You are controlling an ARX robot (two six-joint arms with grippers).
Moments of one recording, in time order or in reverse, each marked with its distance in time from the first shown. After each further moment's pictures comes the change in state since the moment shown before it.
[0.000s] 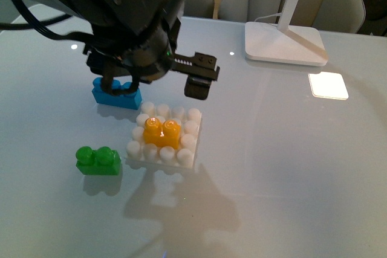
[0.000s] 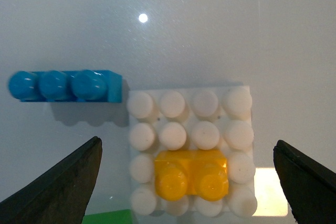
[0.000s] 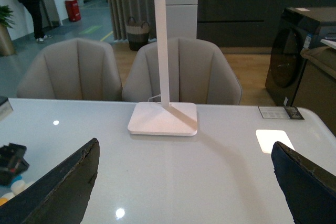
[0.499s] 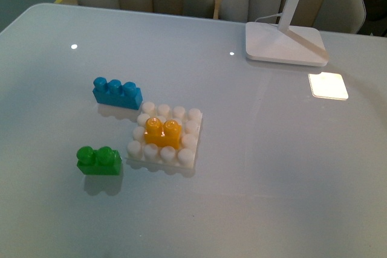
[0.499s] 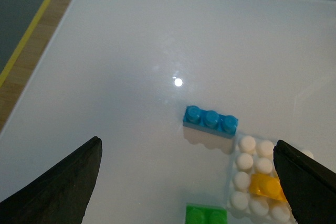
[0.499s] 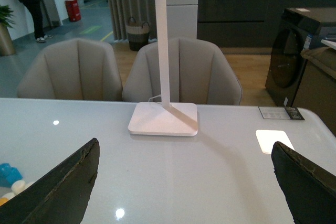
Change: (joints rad) left arm 0.238 -0.684 -0.391 0.026 -0.057 0.023; right arm 0.000 0.000 0.000 0.000 0.000 0.000
